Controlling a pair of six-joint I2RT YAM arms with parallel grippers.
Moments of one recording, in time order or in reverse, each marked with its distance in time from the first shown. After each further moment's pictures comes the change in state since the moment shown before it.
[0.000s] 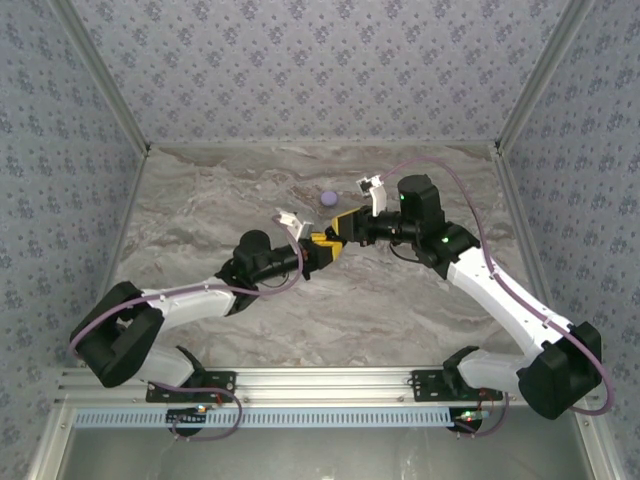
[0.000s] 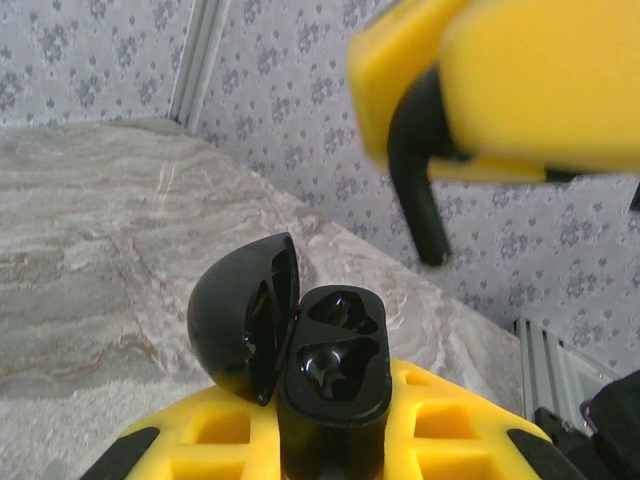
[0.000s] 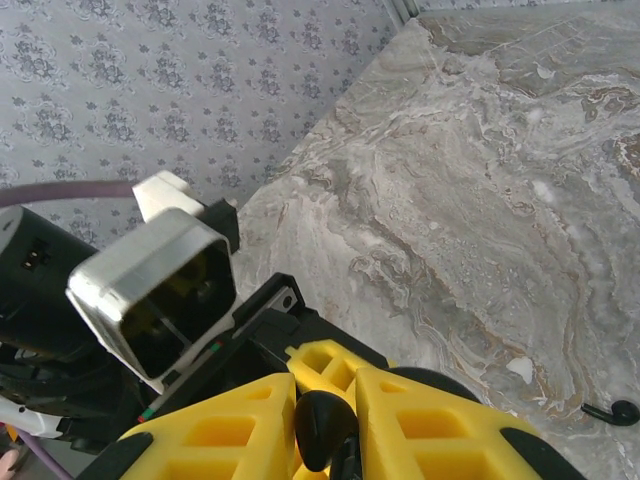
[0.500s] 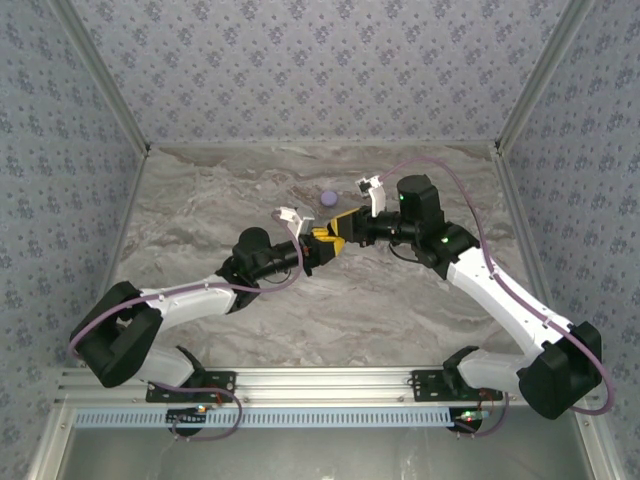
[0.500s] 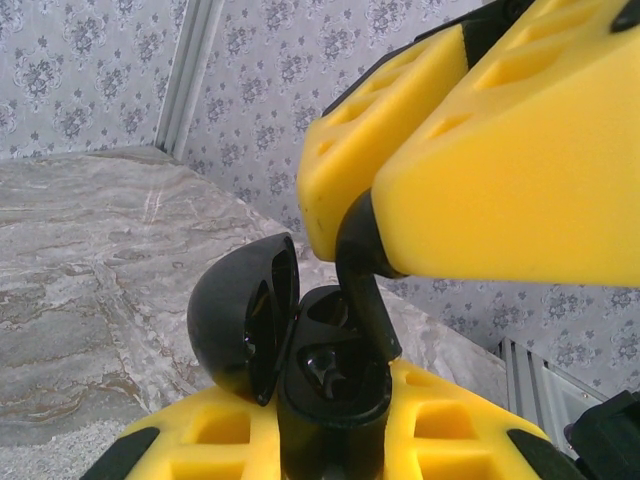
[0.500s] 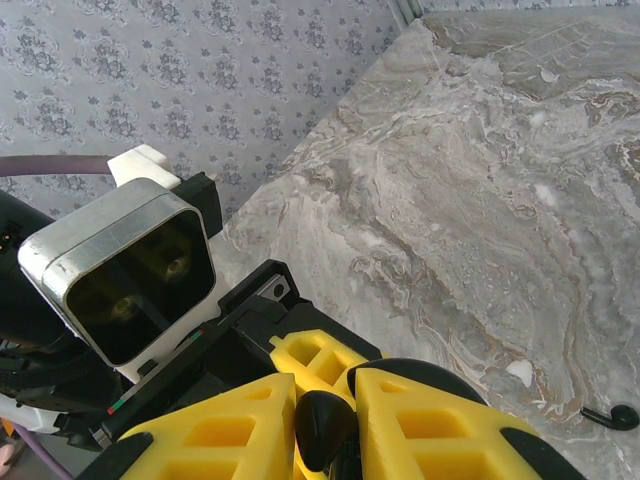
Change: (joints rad) left arm -0.003 0.000 0.023 0.019 0.008 -0.018; right arm 0.005 0.000 0.002 -0.001 0.000 -0.018
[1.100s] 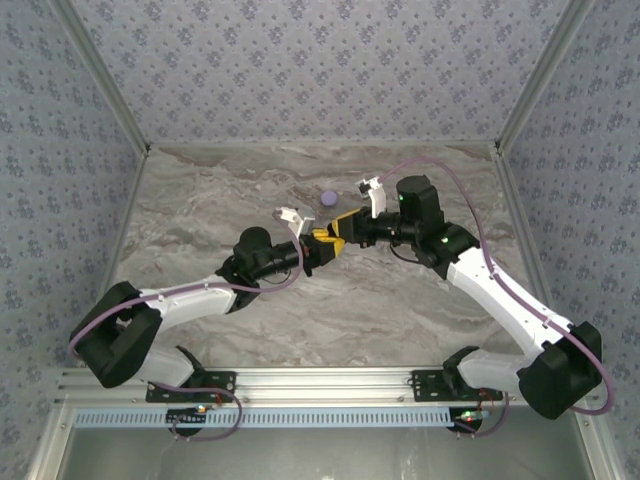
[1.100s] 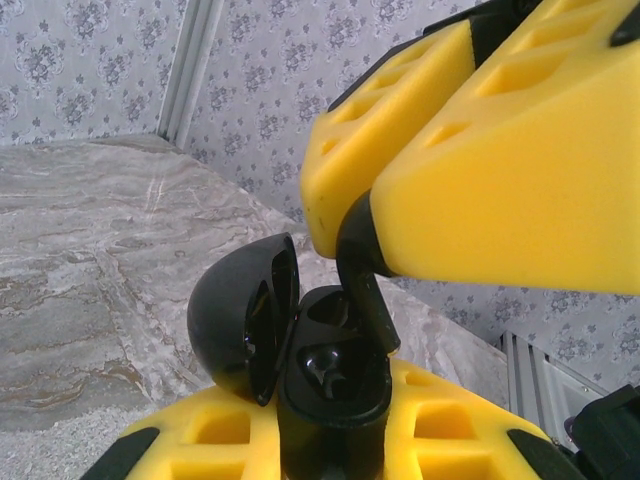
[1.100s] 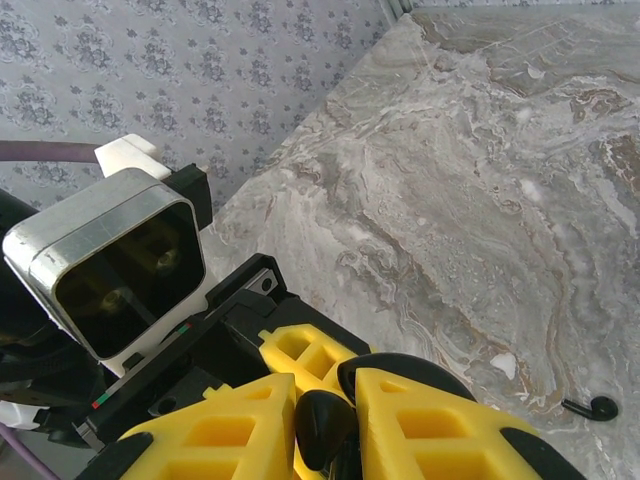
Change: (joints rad) left arm 0.000 -0.002 0.004 -0.031 0.000 0.001; right arm 0.000 0.000 0.000 -0.025 0.023 -0.027
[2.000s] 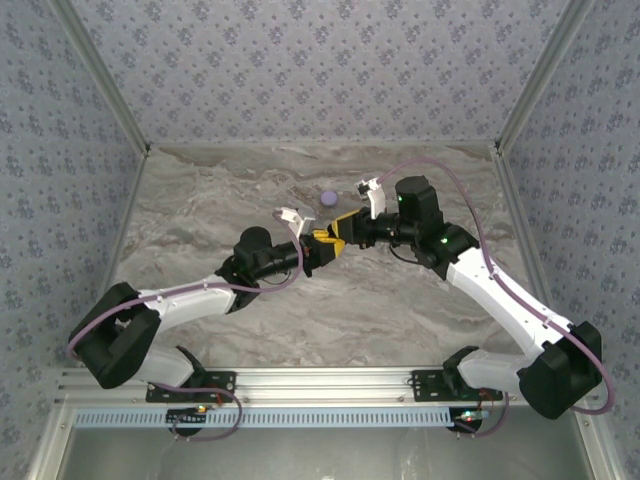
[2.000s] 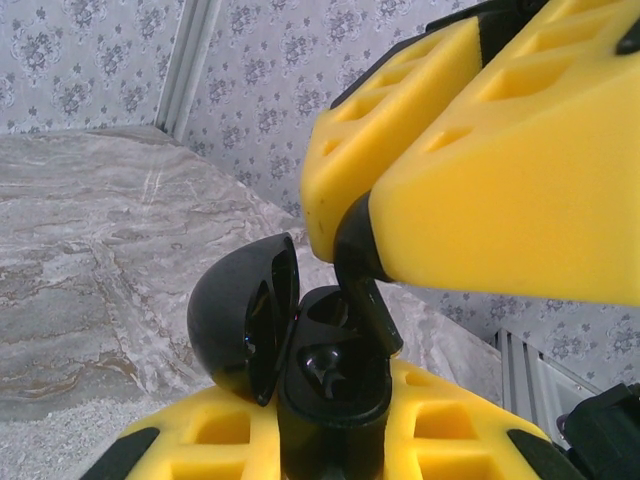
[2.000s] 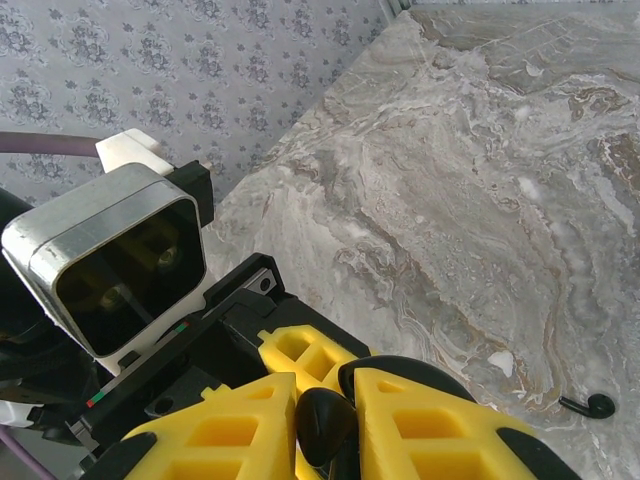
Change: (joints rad) left arm -0.002 -0.007 0.002 -0.022 0.002 -0.016; right arm 0.008 0.000 0.000 -0.005 0.008 -0.008
